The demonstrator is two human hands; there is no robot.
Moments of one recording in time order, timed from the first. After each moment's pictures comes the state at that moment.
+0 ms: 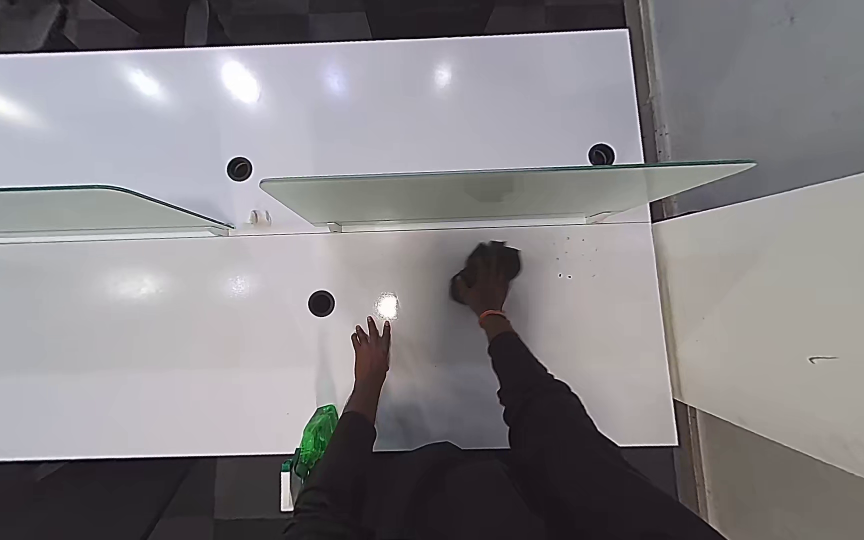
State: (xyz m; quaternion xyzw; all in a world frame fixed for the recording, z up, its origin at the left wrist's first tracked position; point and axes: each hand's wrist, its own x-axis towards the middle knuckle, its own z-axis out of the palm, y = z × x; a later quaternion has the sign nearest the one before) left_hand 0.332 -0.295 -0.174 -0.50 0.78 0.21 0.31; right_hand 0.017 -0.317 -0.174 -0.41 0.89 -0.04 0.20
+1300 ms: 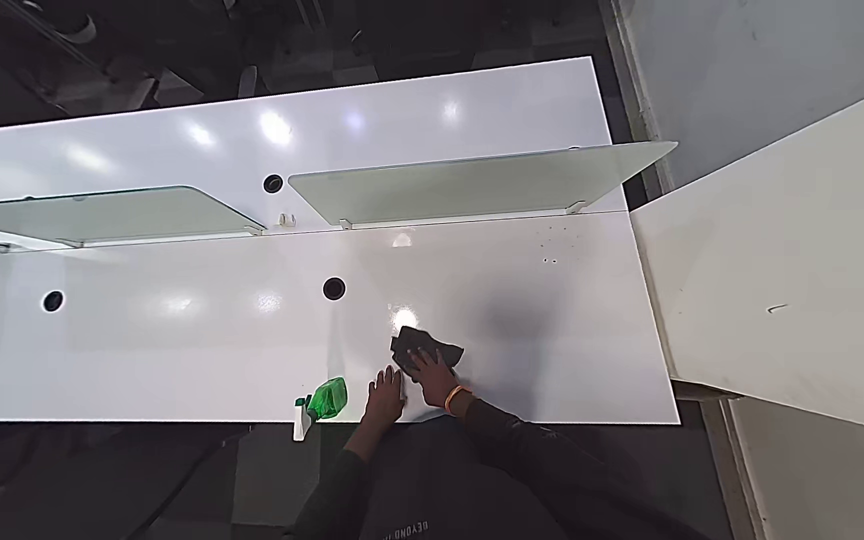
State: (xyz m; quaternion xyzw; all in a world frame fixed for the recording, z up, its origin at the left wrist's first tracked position) left_hand 0.372 -0.145 -0.120 -0.49 0.72 0.37 0.34; right_hand 0.196 -0.112 -0.155 -0.73 0.55 0.09 0.39
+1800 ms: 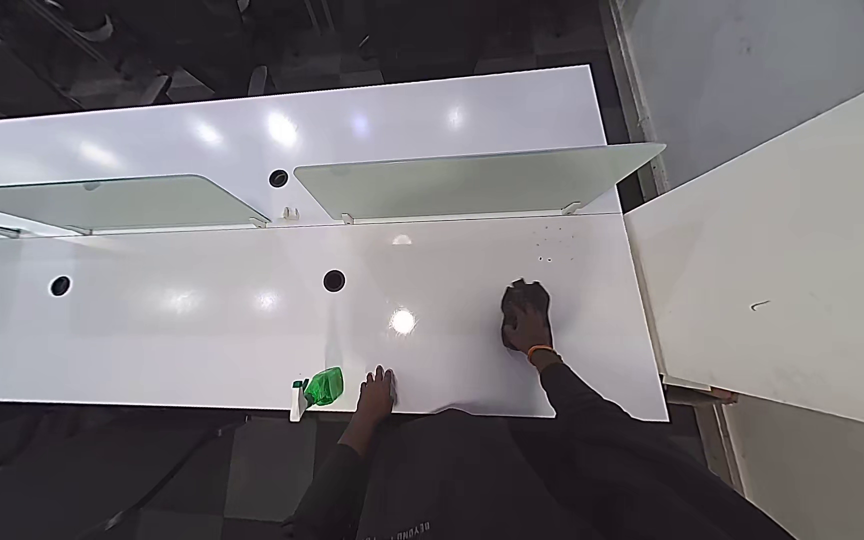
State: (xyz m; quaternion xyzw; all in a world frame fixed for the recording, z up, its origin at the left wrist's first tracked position) left_hand 0.389 -0.126 -0.126 -0.51 0.70 0.35 0.35; right_hand -0.048 -0.100 -0.147 -0.43 0.85 0.01 0.29
